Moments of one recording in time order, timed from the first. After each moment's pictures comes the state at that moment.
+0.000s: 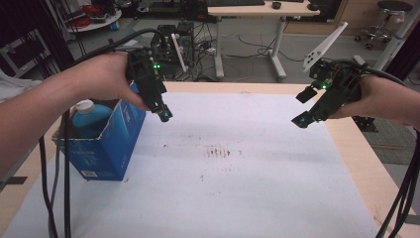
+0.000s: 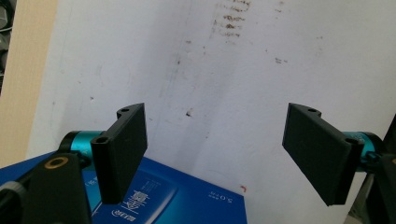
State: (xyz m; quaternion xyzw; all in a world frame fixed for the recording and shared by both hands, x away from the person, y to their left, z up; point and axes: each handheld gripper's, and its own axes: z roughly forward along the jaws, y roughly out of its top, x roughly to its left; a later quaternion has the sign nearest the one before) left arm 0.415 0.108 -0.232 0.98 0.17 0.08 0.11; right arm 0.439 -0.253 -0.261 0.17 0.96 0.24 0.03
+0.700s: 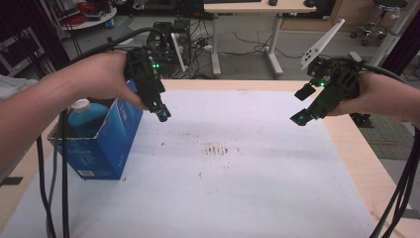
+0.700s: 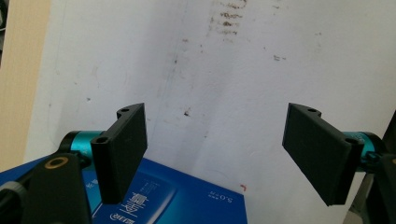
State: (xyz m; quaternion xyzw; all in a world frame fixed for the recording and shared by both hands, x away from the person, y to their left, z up) left arm 0.416 0.103 -0.236 0.98 0.16 0.07 0.11; right arm 0.438 -0.254 -0.261 0.17 0.96 0.23 0.03
